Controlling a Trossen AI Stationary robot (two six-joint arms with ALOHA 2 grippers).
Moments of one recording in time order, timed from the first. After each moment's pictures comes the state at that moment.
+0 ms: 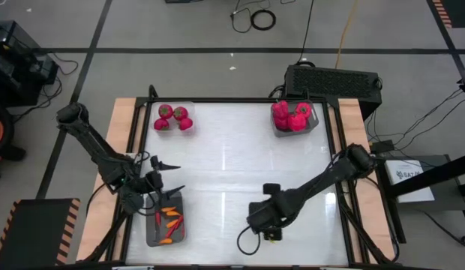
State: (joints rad) left arm -0.87 0.93 0.47 -0.30 -1.06 -0.46; right arm 0.51 1.95 1.61 -1.13 0.08 0.56
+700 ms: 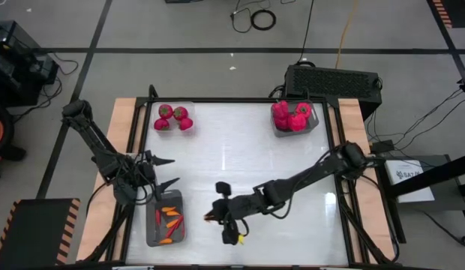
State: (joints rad) left arm -0.92 0.68 0.28 -0.26 -1.15 -0.54; right arm 0.40 1.99 1.61 -0.08 0.16 0.20
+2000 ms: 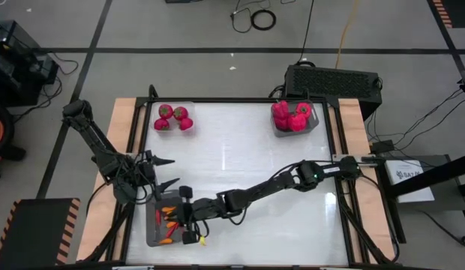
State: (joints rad) left arm -0.92 0.67 0.27 -0.26 -1.14 -0.54; right arm 0.32 2.55 2.19 0.16 0.16 0.04
